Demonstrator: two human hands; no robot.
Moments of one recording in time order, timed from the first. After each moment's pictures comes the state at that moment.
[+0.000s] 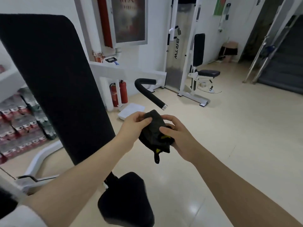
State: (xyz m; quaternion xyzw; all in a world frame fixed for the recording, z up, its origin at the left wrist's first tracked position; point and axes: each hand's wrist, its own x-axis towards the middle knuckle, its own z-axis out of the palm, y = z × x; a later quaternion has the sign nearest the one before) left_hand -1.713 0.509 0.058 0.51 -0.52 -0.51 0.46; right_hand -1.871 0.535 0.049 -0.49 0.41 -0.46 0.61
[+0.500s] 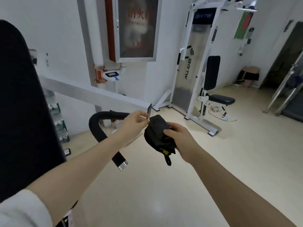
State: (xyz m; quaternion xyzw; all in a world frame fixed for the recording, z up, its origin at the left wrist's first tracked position) left_hand -1.861 0.208 0.064 0.58 -0.58 -0.37 0.43; right_hand -2.035 0.222 0.058 -0.53 0.47 -0.42 0.57
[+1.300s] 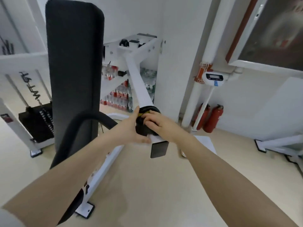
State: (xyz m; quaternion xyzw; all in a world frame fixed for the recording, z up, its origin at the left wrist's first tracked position) left_hand -1.867 0.049 0.042 0.86 -0.33 -0.20 0.34; right_hand -1.926 -0.109 0.045 -0.95 -0.09 -0.05 0.30
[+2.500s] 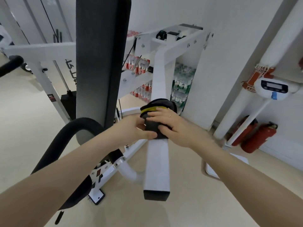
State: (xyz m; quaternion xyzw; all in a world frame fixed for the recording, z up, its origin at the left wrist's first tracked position) left_hand -1.817 0.011 0.059 0.89 -0.17 -0.20 0.38; right_hand -1.816 -0.181 0.025 -0.90 -0.30 -0.06 0.30
